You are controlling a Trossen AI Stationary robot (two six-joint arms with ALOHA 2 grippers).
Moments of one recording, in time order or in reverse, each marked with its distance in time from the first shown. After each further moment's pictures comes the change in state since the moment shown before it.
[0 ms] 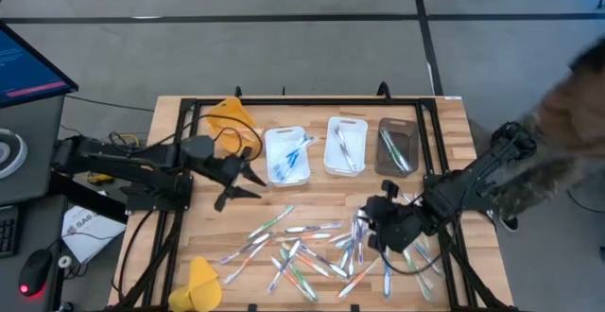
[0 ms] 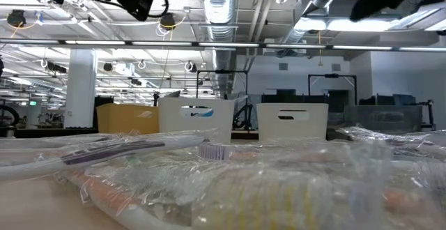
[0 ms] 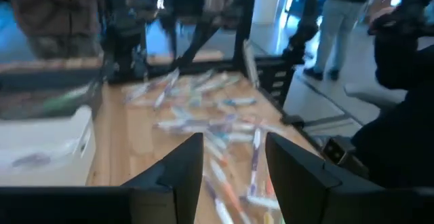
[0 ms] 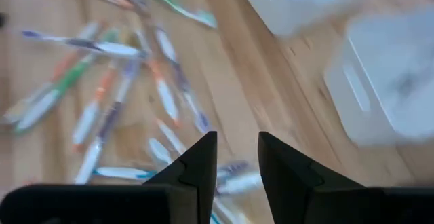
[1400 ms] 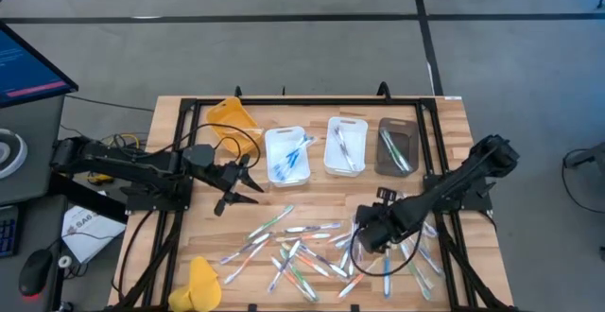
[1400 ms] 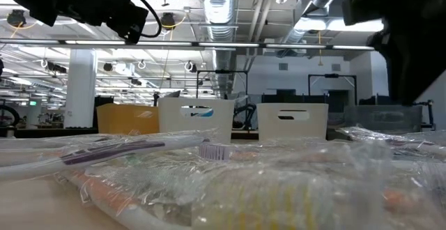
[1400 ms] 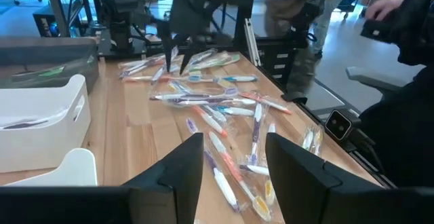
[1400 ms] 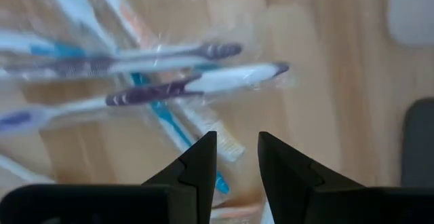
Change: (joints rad) left arm -0.007 -0.017 -0.161 0.107 -0.006 0.000; right arm -0.074 0.273 -0.002 -0.160 -0.298 -0.074
